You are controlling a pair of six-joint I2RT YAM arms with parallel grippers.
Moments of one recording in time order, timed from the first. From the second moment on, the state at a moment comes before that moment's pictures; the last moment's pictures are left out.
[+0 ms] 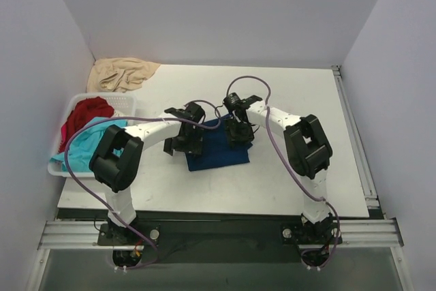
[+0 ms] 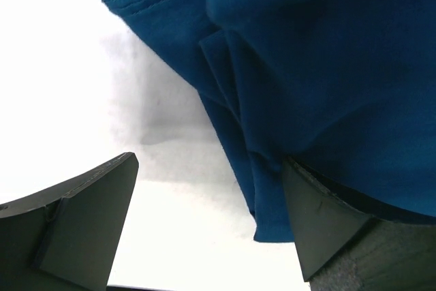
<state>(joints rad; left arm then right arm) -0.59 1.86 1.26 -0.79 -0.21 -0.49 0.59 2.07 1.53 -0.81 0.05 0.36</state>
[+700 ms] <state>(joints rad) -0.49 1.82 1.44 -0.81 -0.12 -0.56 0.62 1.89 1.42 -0.76 0.06 0.42</state>
